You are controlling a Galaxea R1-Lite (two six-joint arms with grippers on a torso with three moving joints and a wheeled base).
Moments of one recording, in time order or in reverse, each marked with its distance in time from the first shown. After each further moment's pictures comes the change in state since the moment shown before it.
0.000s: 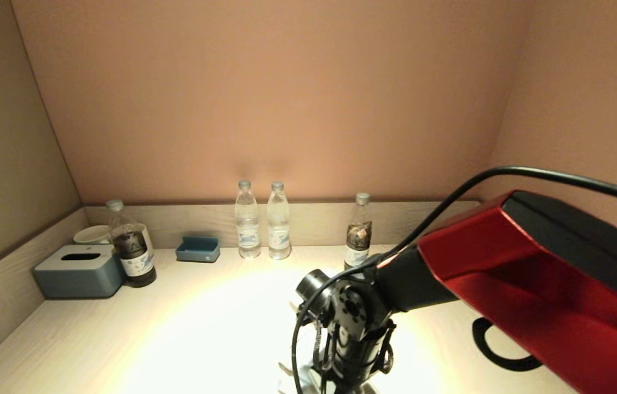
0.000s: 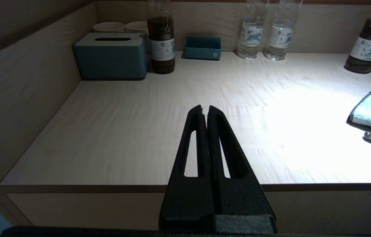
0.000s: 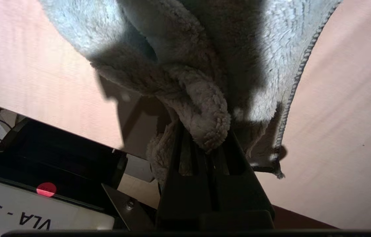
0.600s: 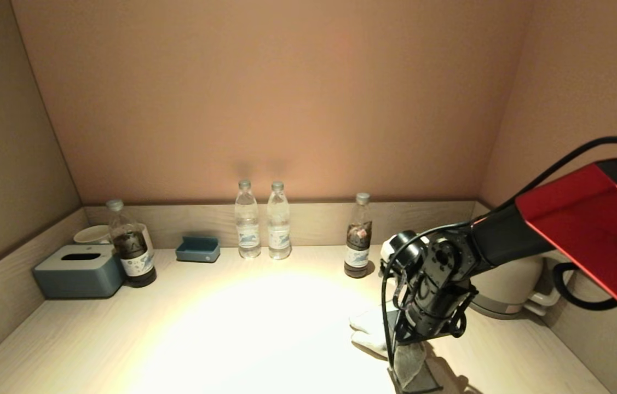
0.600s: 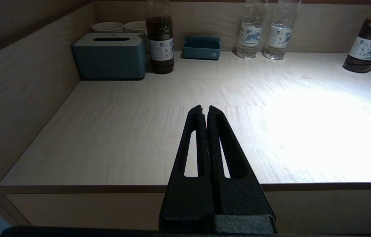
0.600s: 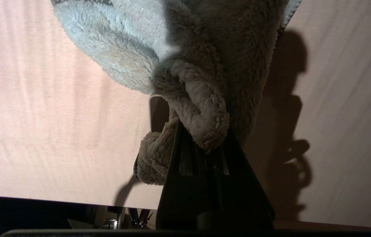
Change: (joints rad) left arm 0.000 0.000 0.001 0.000 0.000 0.000; right arm -0.391 -0.076 0.082 -0.065 -0.006 -0.049
